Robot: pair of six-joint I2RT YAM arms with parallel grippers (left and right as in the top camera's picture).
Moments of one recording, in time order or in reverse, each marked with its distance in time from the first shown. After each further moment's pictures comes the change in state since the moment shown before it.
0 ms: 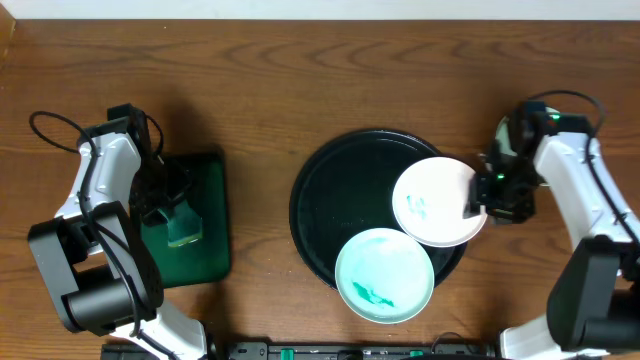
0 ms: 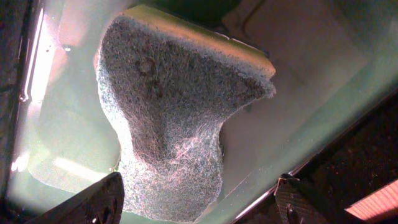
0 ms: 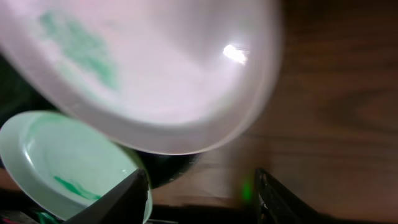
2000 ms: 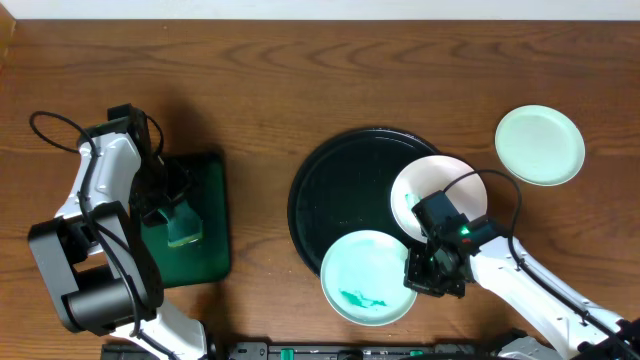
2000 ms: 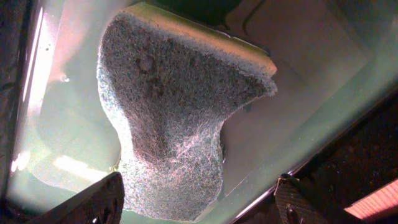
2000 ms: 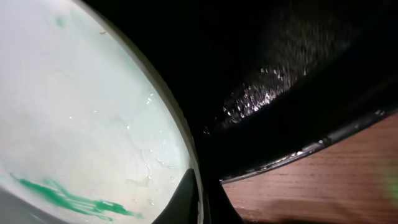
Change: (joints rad) left arm 0.000 0.000 0.000 -0.003 0.000 0.000; right arm 0.522 -0.355 -0.592 0.424 -0.110 0.619
